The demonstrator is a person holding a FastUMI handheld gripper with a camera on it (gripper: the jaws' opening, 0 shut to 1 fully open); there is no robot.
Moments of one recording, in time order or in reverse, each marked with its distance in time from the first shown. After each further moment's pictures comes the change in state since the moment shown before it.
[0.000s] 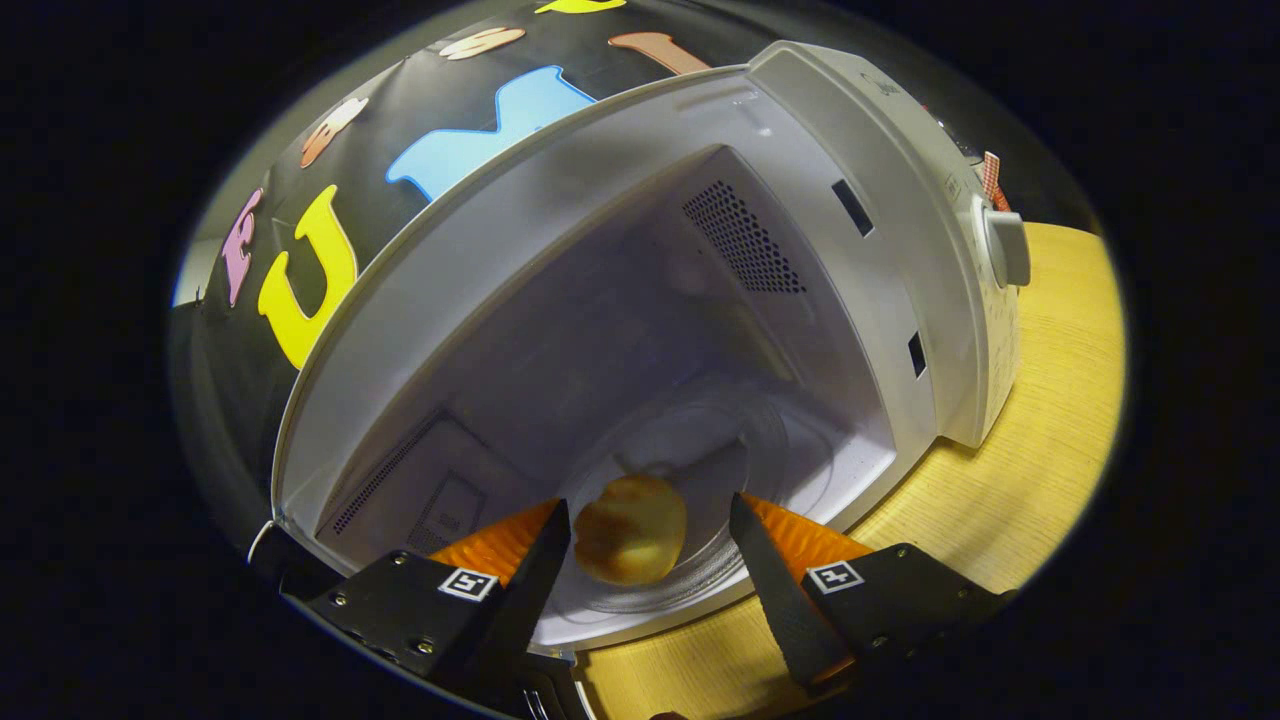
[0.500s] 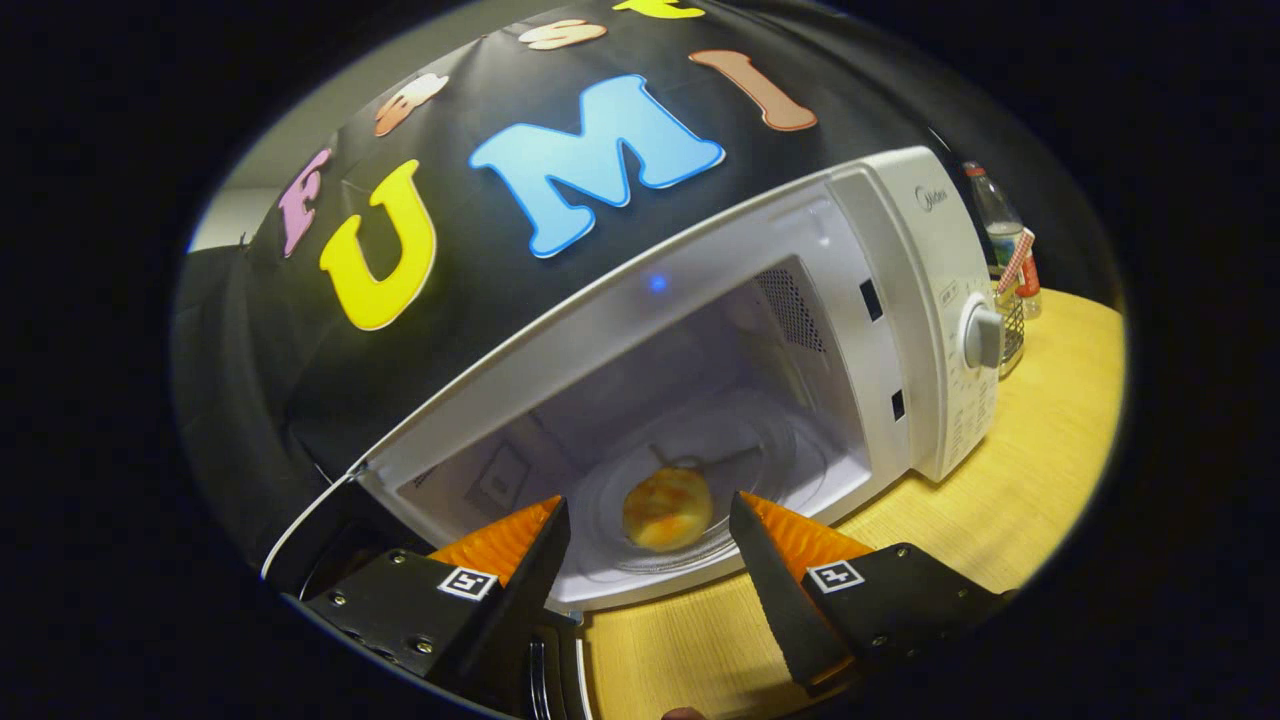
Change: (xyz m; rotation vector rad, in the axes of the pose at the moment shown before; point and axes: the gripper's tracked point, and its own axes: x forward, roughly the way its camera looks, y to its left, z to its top) arm -0.075 0.026 0.010 -0.199 0.000 0.103
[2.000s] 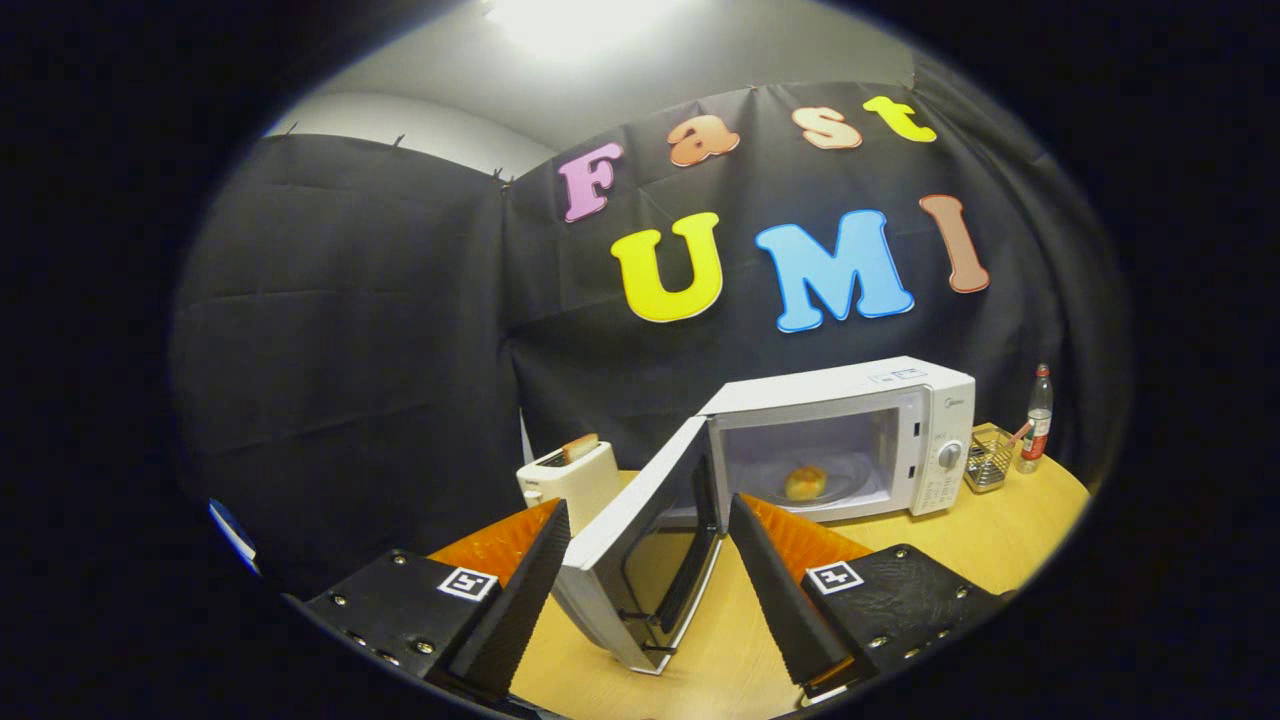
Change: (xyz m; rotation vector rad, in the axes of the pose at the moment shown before) arm -0.312 0.142 -0.036 -0.426 -0.073 0.417
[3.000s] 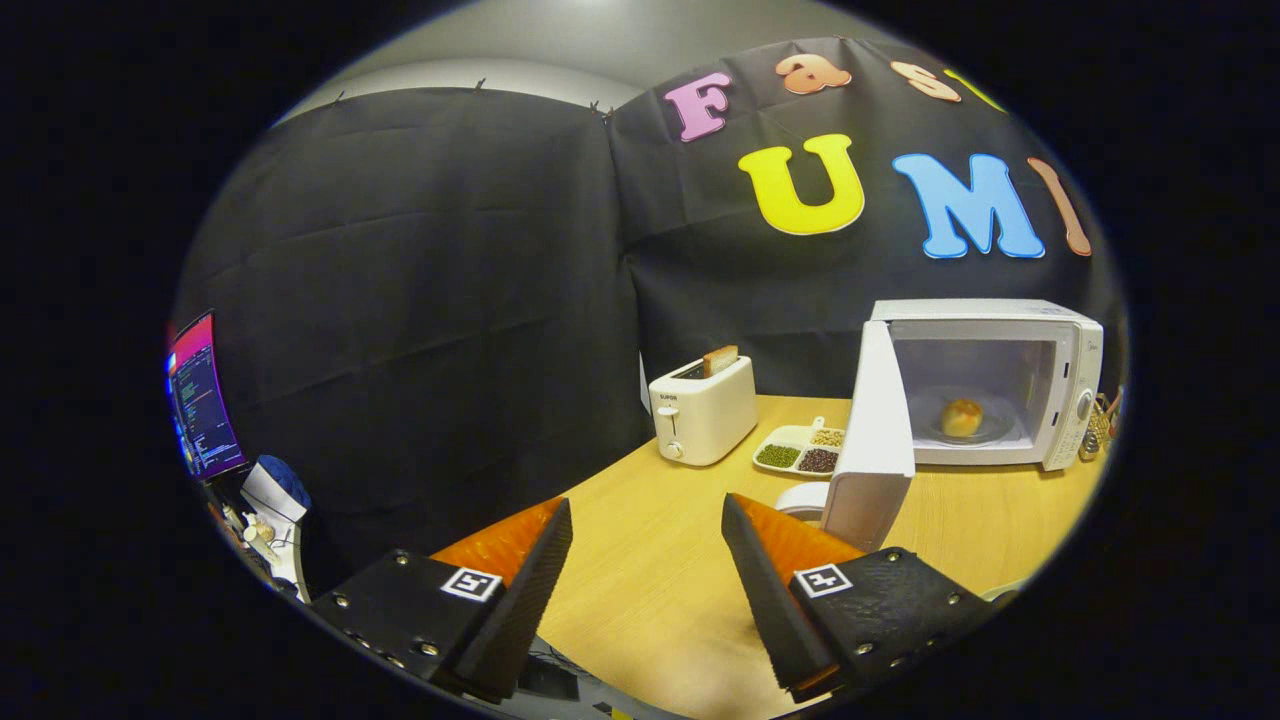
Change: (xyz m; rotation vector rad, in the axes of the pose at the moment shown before) arm 0.039 0.115 -0.097 -0.038 0.228 0.274
